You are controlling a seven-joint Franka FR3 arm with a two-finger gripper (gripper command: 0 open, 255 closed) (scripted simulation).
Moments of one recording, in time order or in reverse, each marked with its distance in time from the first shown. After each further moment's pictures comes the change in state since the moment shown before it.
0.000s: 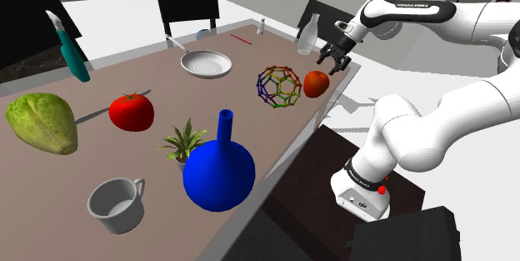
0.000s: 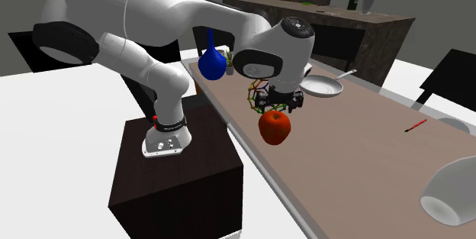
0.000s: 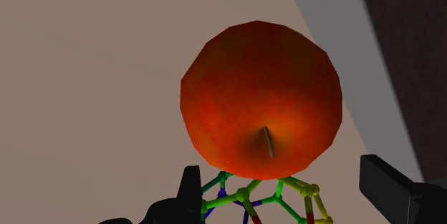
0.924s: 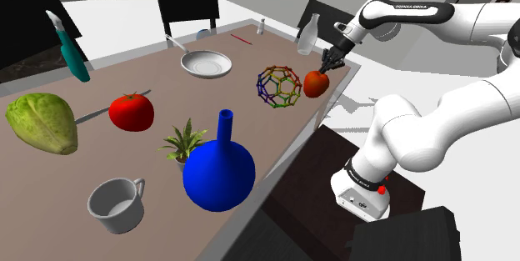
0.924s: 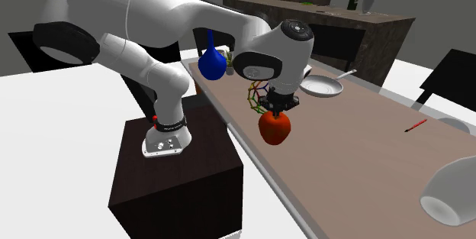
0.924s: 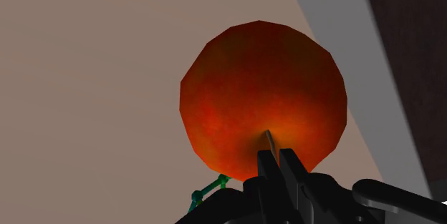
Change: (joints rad) arm 0.007 0.003 -0.010 -0.010 -0.003 0.016 0.000
